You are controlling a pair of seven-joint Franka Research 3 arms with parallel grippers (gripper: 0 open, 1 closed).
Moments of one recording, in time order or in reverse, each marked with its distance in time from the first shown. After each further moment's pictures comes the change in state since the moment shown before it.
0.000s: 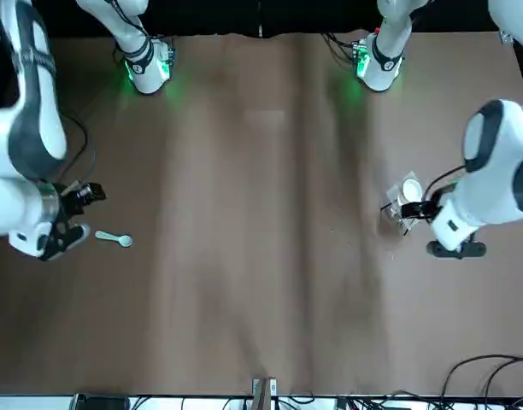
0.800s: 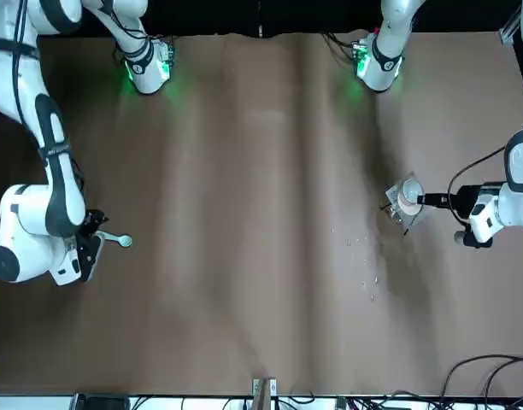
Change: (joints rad) left arm 0.349 0.045 -0.002 -0.226 -0.284 0.059 0.421; right arm -0.087 0.300 -0.006 -0.023 -0.080 0.195 -0.679
